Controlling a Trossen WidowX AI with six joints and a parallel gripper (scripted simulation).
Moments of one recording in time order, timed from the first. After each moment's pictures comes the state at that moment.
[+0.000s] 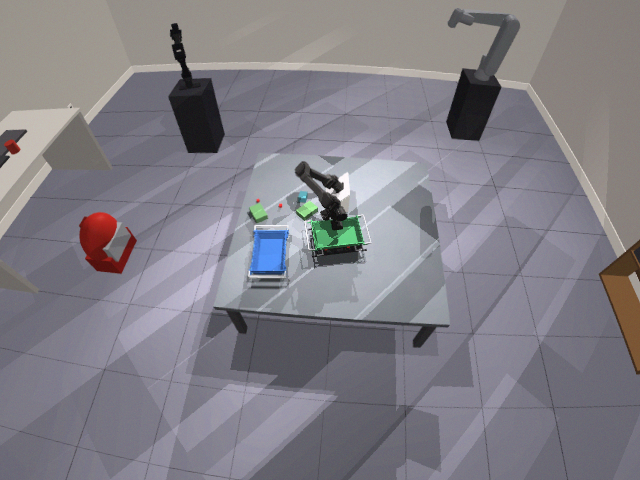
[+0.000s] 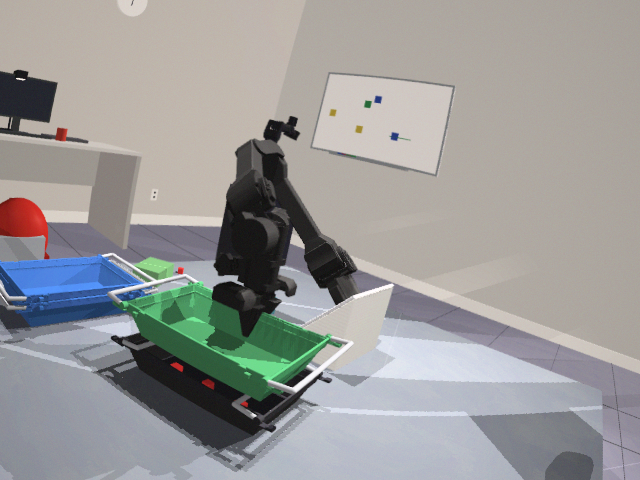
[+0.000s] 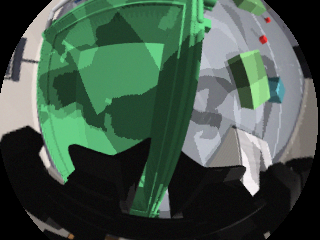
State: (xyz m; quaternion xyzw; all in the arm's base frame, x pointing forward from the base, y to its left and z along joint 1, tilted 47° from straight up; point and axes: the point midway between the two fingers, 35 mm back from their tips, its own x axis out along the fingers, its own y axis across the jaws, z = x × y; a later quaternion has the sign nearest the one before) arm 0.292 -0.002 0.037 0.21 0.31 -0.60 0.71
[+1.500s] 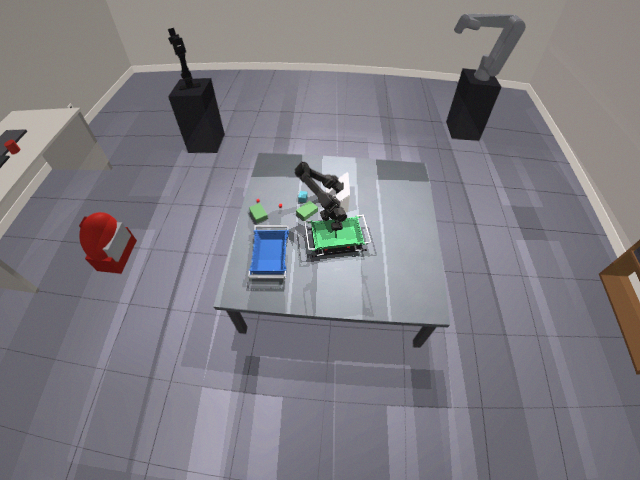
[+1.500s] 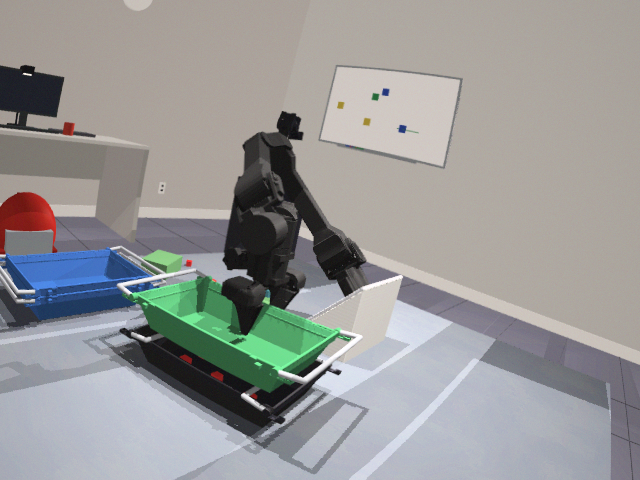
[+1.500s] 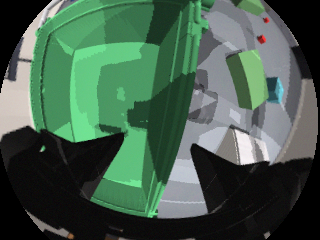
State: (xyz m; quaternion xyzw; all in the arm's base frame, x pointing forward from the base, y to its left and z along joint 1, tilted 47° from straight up) arm 0.289 -0.008 0.035 0.21 0.31 -0.60 0.70
